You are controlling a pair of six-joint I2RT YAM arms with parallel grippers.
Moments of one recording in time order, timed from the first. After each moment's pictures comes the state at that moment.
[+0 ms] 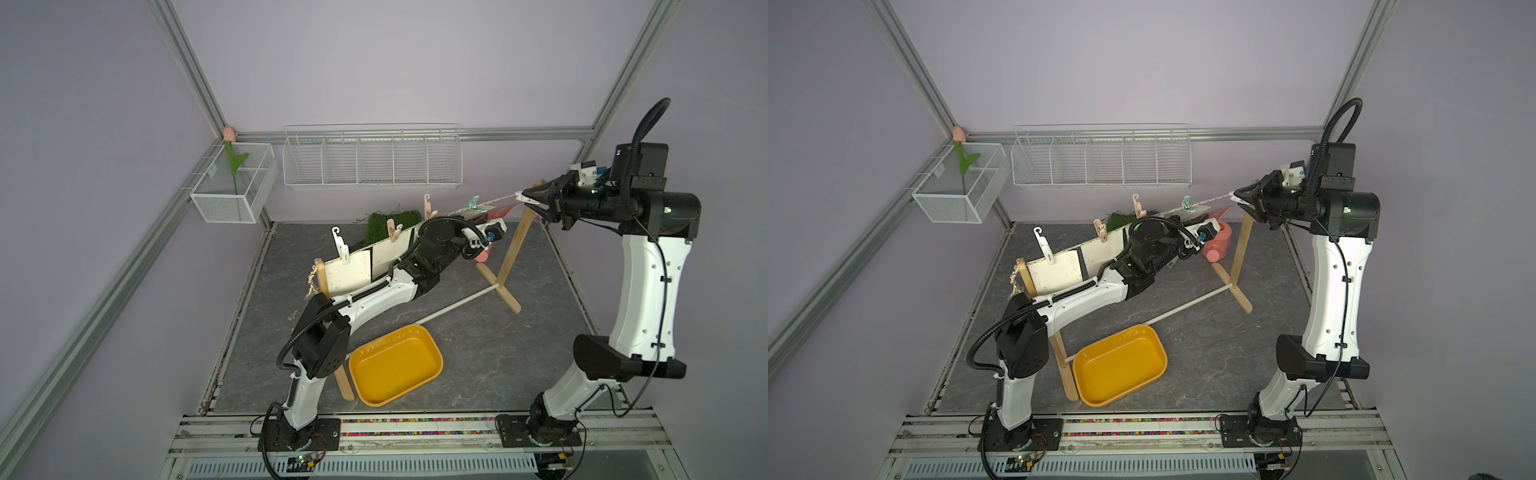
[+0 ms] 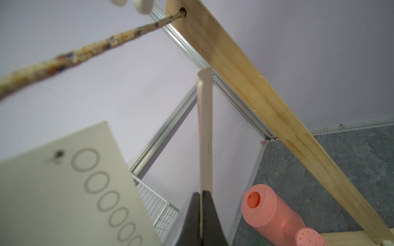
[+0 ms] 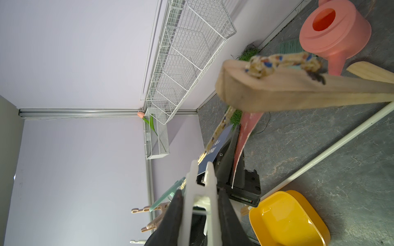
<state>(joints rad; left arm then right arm) -0.94 2.01 1.72 0.43 -0.02 0.84 -0.06 1.71 2.51 -1.42 -0.68 0.92</state>
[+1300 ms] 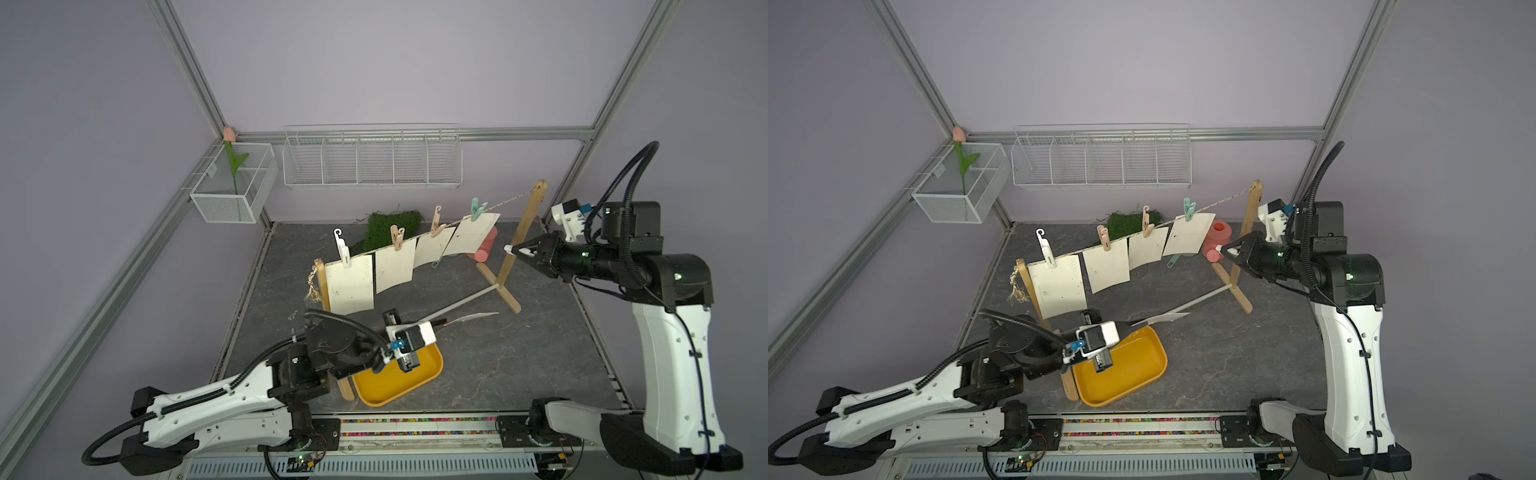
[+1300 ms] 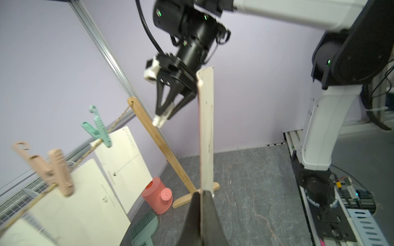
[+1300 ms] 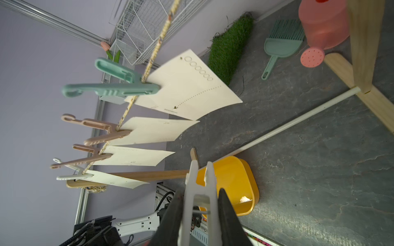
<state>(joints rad) -1.32 0.83 0.96 -0.04 -0.02 0.42 0.10 1.21 1.80 -1.30 -0.59 0.58</state>
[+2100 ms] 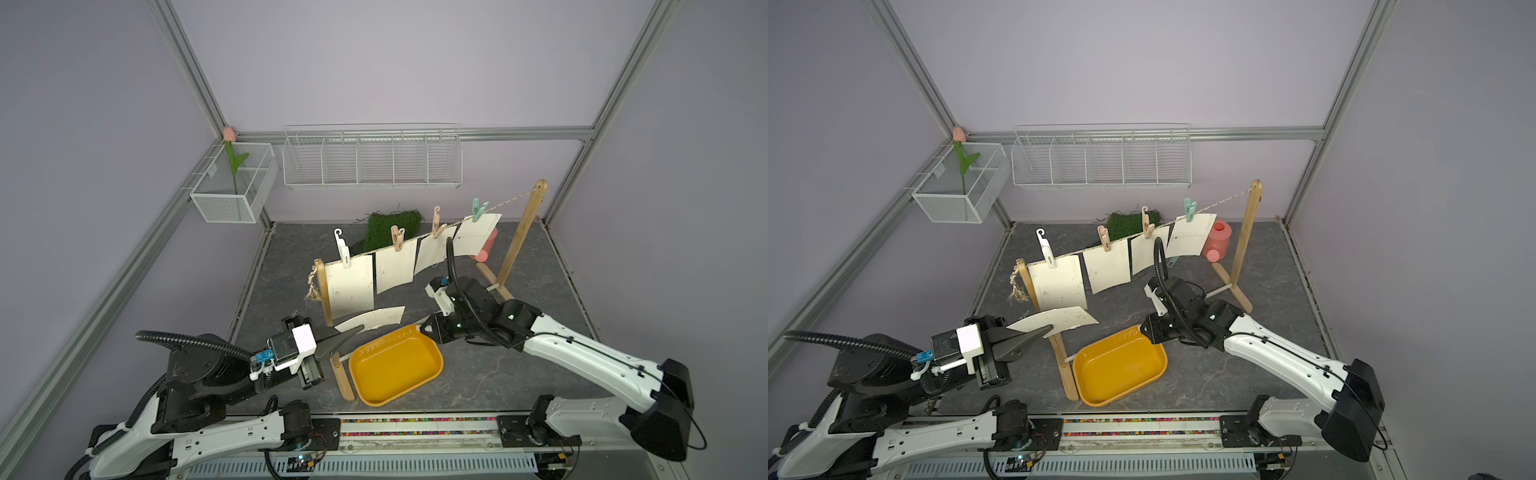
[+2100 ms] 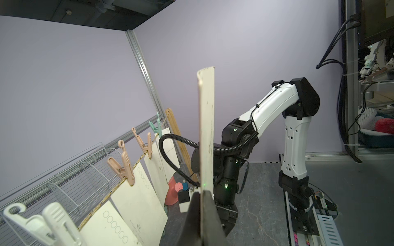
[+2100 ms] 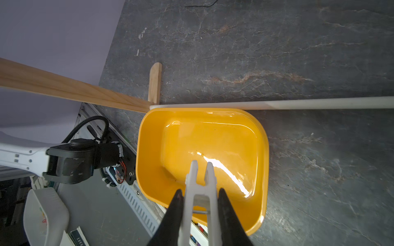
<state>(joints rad) -1.32 0.52 1.12 -0.42 -0.06 0.34 0.92 1.29 1.05 -0.62 -0.17 0.58</state>
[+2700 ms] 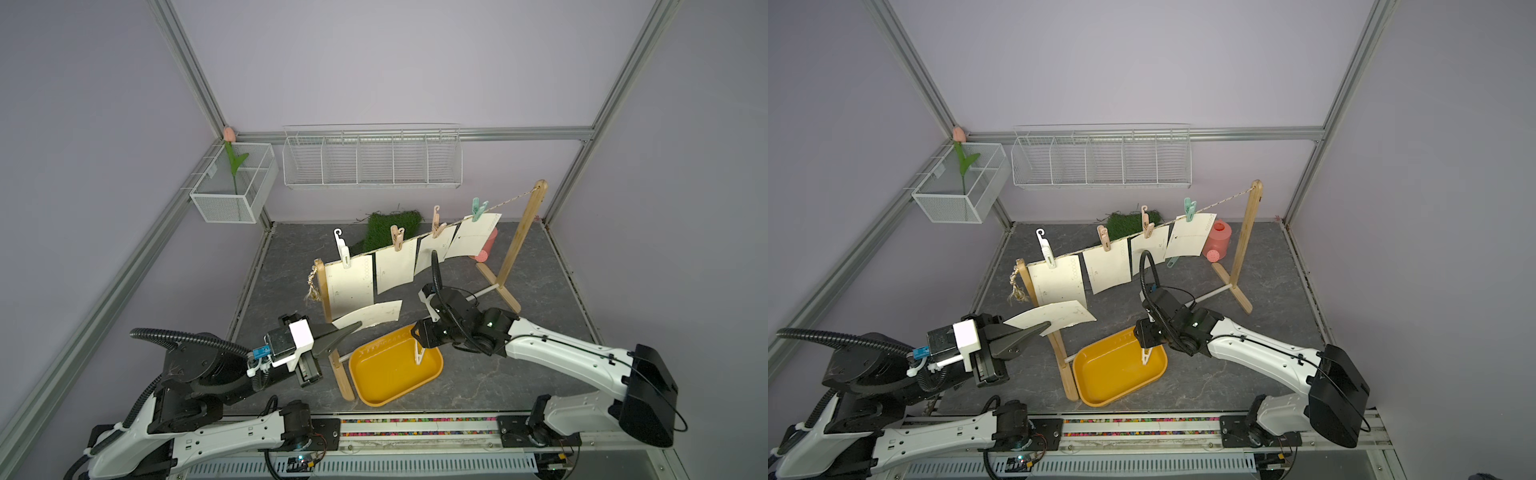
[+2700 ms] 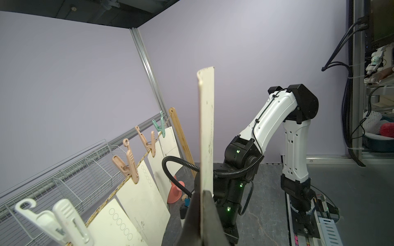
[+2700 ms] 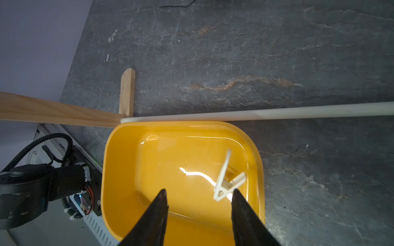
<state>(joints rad) -1.32 0.54 1.16 -0.44 -0.08 0.32 0.96 1.33 0.96 -0.49 -0.02 0.62</state>
